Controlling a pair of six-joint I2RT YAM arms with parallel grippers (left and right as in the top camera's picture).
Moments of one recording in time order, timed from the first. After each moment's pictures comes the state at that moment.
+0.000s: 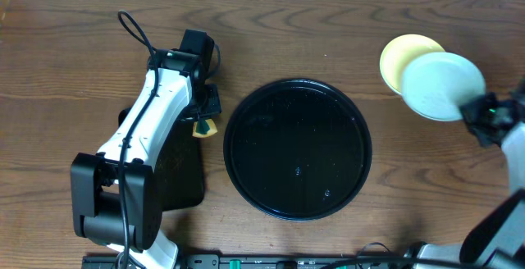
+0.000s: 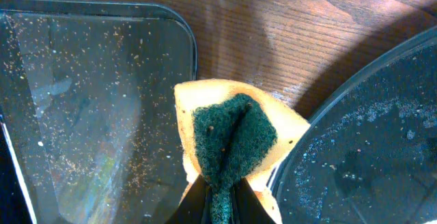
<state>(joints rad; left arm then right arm) -0.20 1.77 1.38 -1.09 -0.06 -0.40 -0.50 1.59 1.04 -0.53 -0.20 0.64</state>
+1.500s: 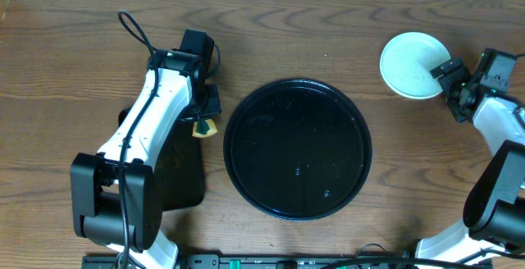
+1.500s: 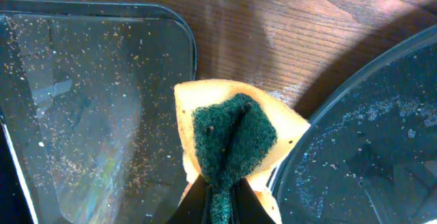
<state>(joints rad) -0.20 1.77 1.38 -1.09 -0.06 -0.40 -0.35 1.81 1.11 -0.24 -0.11 0.74</state>
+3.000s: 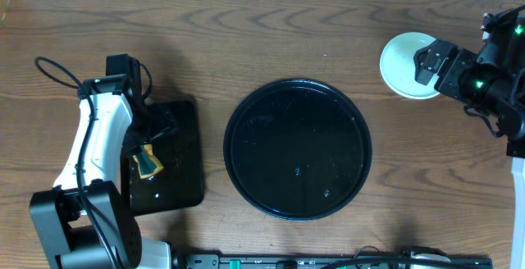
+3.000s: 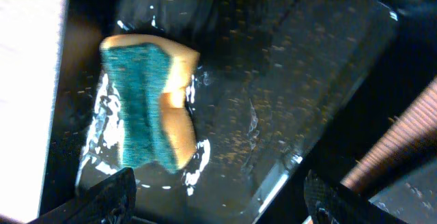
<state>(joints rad) 0.15 1.63 1.17 -1.08 0.02 -0.40 -0.06 1.30 1.67 -1.18 -0.18 0.37</state>
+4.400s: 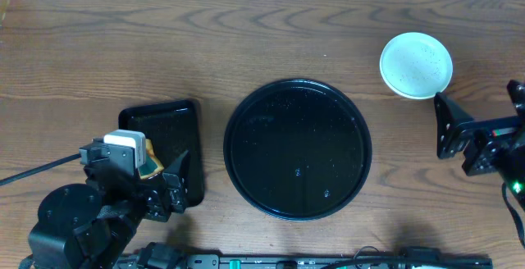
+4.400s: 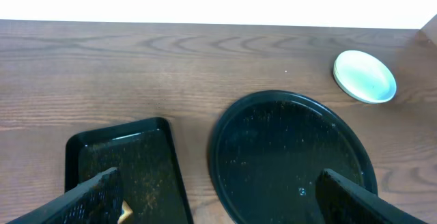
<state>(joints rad) -0.28 0.62 1.25 -1.13 0.01 -0.18 -0.02 0.91 1.68 -1.14 -0.20 -0.01</state>
